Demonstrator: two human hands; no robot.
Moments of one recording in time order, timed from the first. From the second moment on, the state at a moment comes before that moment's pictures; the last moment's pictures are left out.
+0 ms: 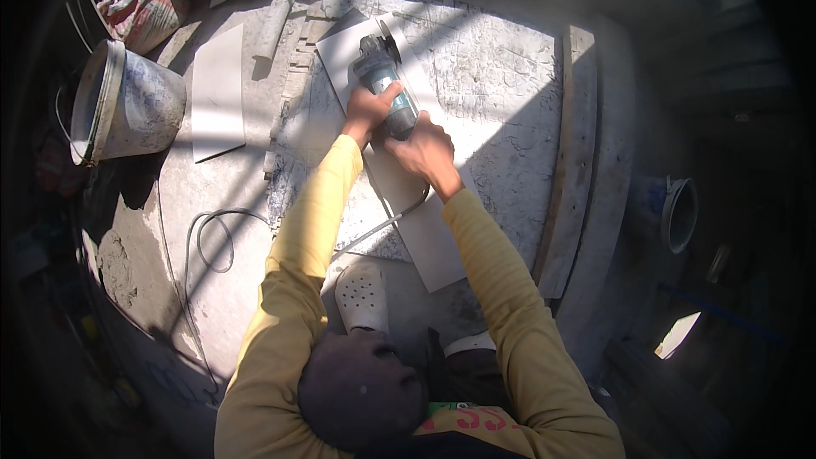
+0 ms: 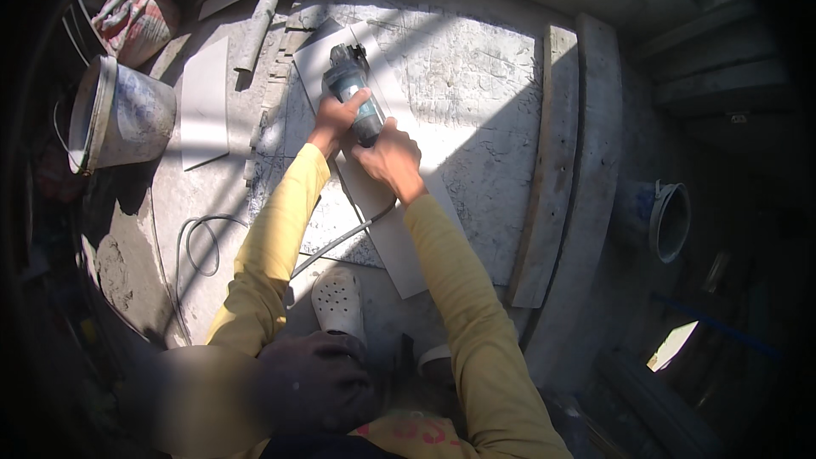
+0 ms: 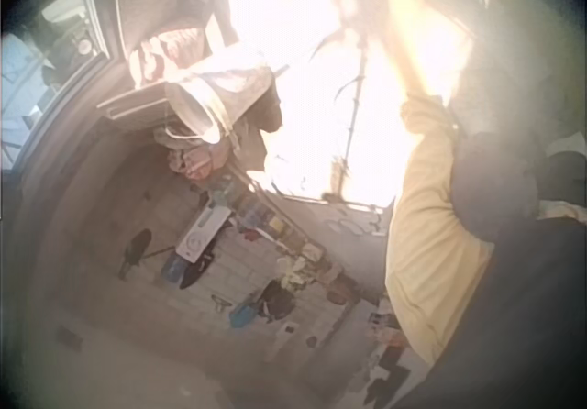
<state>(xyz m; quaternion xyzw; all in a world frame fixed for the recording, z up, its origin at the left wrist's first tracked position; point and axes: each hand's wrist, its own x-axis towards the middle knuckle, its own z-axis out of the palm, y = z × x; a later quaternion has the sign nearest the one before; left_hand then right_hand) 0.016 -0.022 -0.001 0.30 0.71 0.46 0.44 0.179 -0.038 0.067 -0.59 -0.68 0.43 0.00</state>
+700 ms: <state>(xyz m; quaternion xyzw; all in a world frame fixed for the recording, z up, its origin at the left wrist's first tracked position) -0.001 0.005 0.004 0.25 0.68 0.48 0.48 0.159 -0.014 0.068 -0.60 -0.69 0.41 0.01</state>
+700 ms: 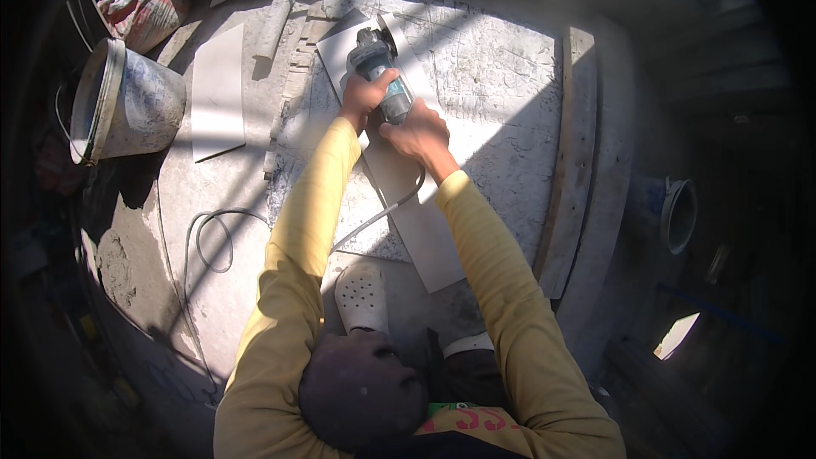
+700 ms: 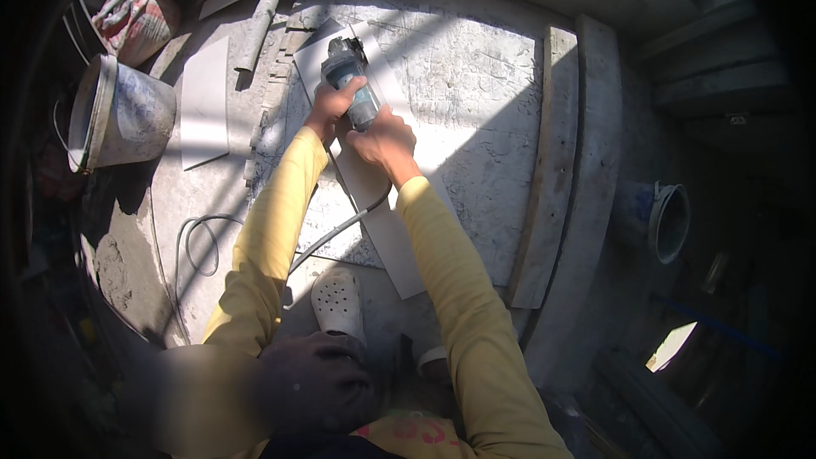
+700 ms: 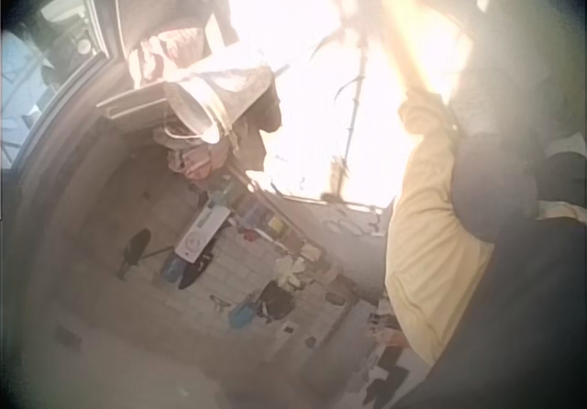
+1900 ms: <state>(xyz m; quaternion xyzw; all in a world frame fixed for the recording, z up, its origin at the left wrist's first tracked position) 0.026 -0.030 0.015 0.29 0.76 0.37 0.45 0.190 -0.051 0.054 -0.58 -0.70 0.41 0.05</state>
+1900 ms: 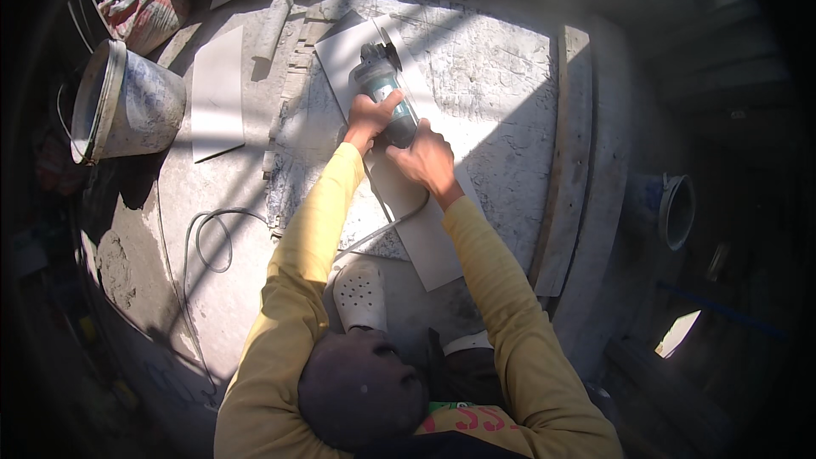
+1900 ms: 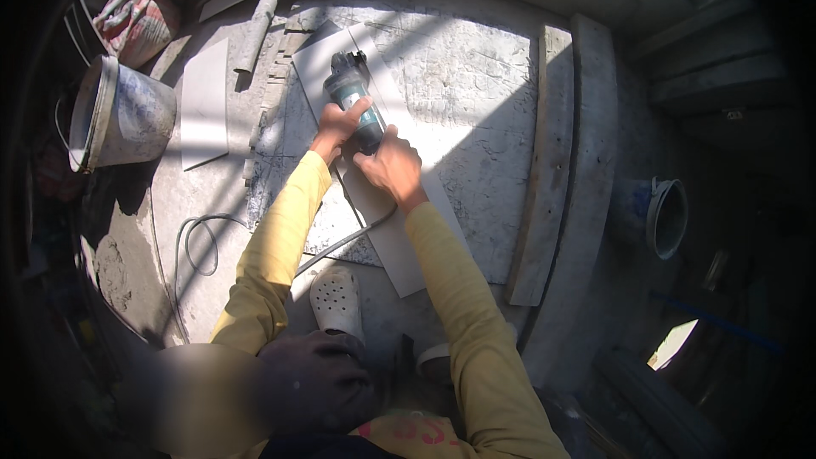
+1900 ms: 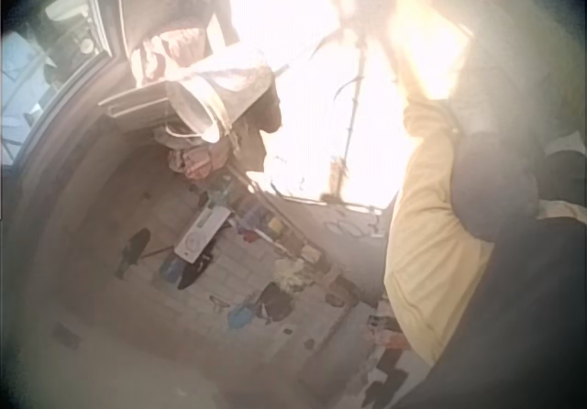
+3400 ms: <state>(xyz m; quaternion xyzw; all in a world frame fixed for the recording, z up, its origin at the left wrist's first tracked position) 0.036 -0.037 0.027 0.27 0.77 0.35 0.46 0.199 -0.057 0.047 -0.58 -0.71 0.40 0.06</state>
